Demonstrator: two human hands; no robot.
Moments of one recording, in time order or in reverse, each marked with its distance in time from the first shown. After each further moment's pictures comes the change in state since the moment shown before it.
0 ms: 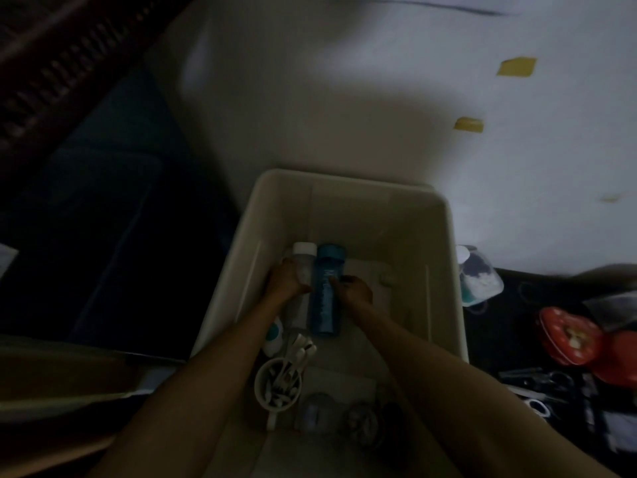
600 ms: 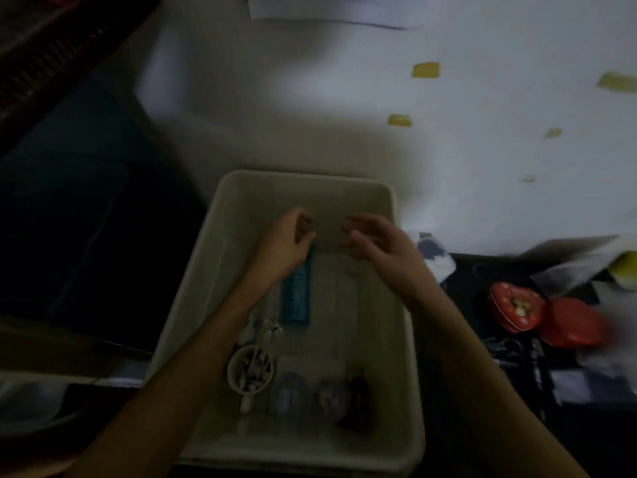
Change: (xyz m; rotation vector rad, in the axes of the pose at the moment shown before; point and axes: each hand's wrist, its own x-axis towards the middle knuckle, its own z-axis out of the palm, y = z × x) left_hand -0.143 0.111 -0.054 -0.151 0.204 0.565; right_hand -0.162 -0.032 -0.160 0.338 0.072 -0.609
